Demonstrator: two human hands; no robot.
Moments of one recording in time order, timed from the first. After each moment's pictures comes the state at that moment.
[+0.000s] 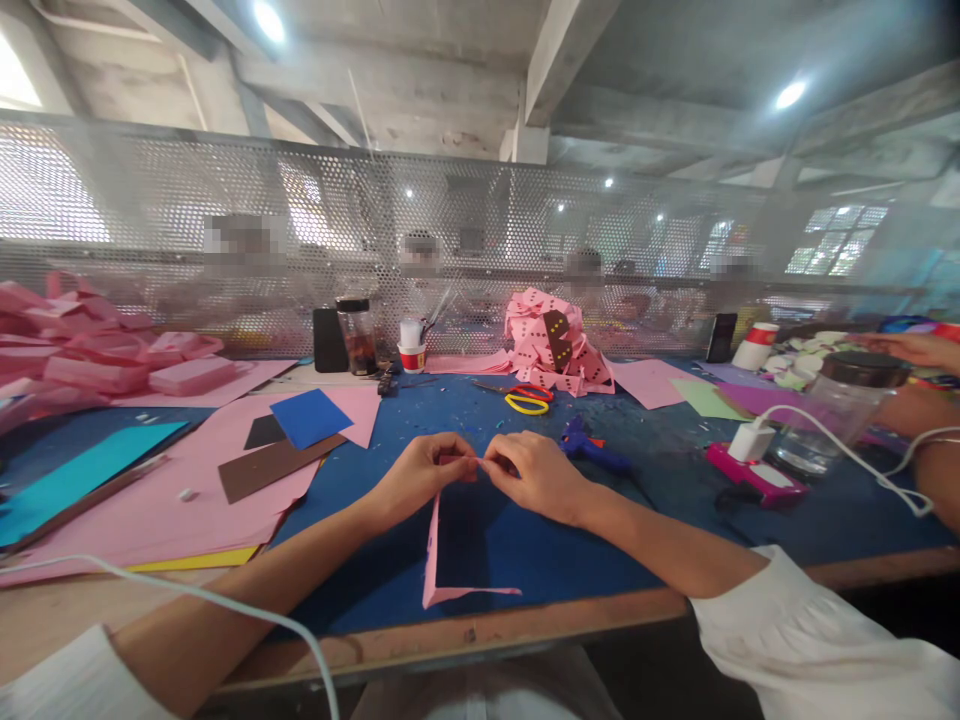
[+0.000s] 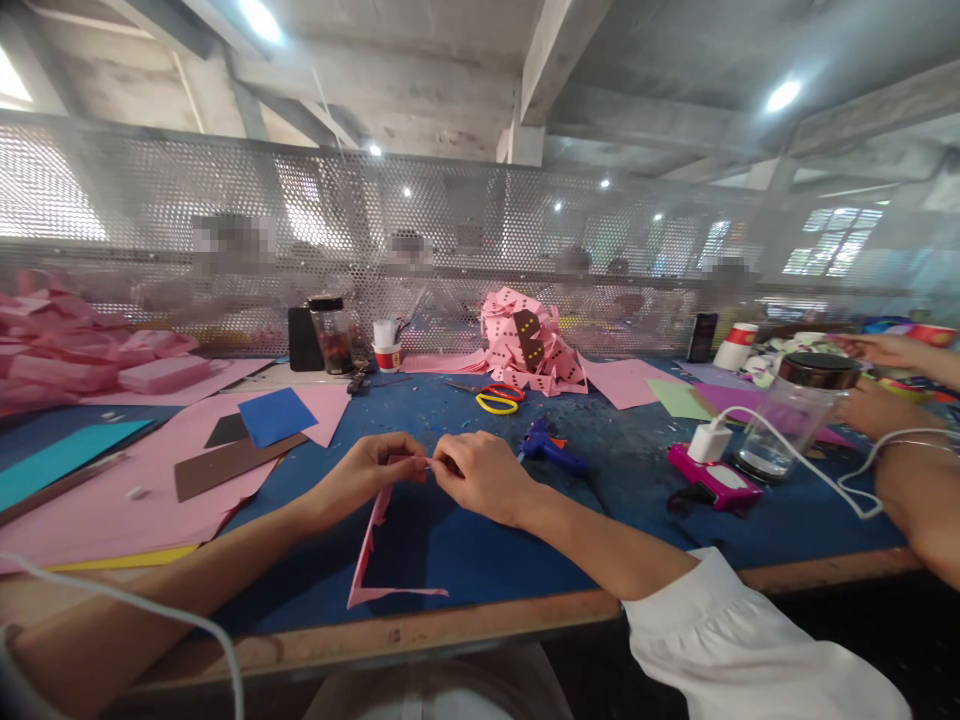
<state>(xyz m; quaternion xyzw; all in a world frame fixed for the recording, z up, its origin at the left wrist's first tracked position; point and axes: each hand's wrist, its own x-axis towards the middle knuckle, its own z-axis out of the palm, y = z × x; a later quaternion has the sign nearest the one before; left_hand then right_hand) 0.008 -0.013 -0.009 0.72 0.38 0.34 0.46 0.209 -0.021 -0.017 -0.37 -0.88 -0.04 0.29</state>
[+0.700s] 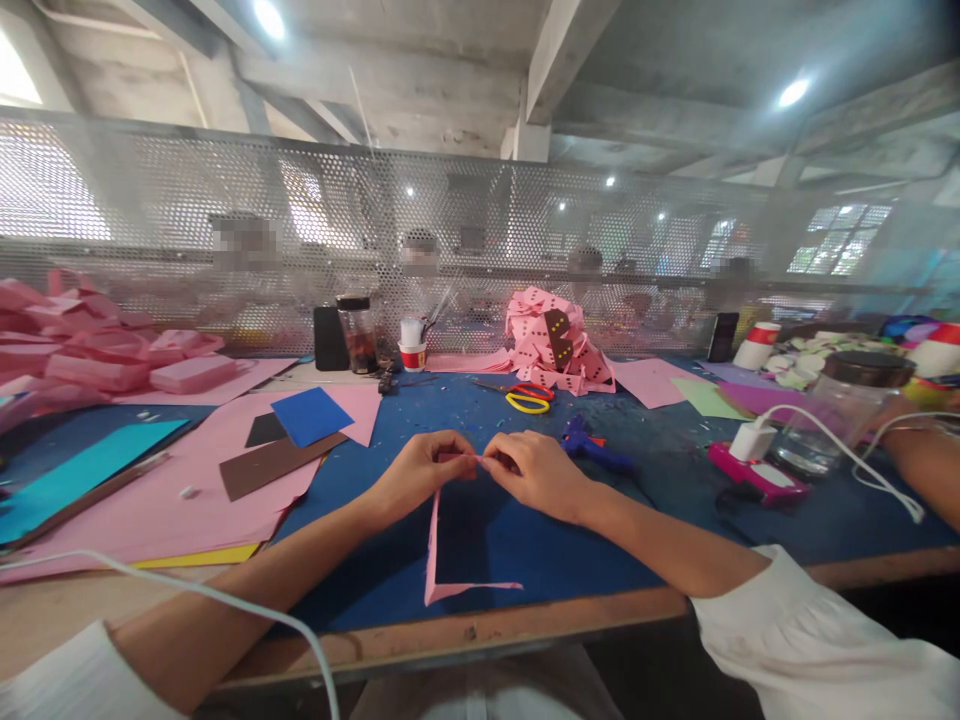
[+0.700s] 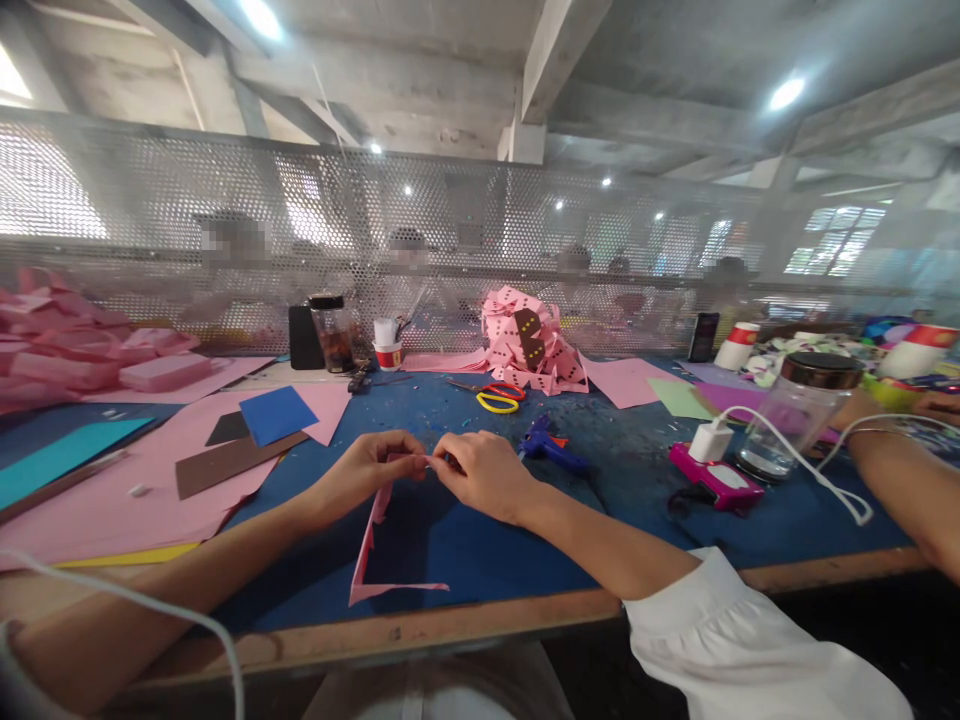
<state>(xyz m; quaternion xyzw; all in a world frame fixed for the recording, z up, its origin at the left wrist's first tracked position) 0.007 -0.011 -0.012 0.73 0.38 0.36 0.45 0.210 -0.021 -0.017 -0.38 -0.88 -0.02 0.28</state>
